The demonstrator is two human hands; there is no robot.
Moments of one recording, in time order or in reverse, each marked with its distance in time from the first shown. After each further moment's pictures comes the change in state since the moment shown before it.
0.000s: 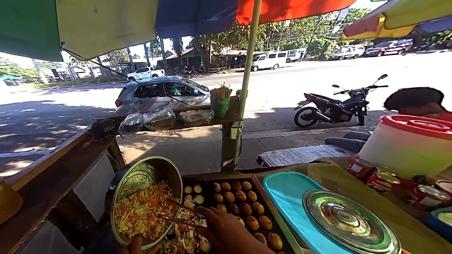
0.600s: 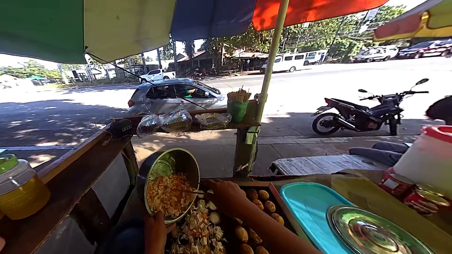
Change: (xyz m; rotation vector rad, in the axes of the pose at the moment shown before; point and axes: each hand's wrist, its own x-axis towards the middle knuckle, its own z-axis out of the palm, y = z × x) left_hand 0.054 0.004 0.042 0.098 0.025 0.000; right_hand 0.103 0.001 -0.043 -0.301 -0.153 0.220
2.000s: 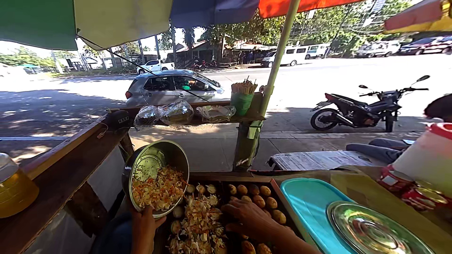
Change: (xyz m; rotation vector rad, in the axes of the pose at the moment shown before) left_hand 0.019 0.012 -0.015 -0.028 0.104 -0.037; right_hand -0.029 0.099 0.088 -0.024 0.051 -0.352
